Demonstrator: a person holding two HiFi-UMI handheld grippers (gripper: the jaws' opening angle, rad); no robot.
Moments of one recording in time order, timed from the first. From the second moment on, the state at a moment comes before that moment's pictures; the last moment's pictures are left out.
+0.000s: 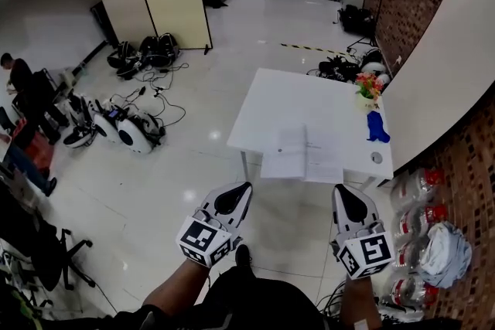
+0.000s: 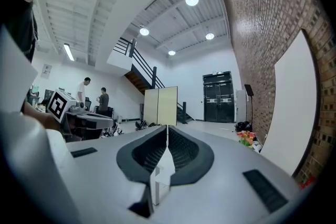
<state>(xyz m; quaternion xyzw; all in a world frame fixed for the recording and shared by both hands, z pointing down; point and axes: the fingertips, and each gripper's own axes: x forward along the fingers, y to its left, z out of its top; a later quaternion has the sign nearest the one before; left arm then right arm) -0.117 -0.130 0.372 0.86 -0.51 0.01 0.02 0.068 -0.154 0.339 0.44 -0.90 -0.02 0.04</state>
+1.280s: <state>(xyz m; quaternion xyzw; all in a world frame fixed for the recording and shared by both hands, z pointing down) -0.193 -0.302 0.442 0.85 -0.52 0.05 0.08 -0.045 -0.335 0.427 0.38 -0.90 -0.04 0.20</state>
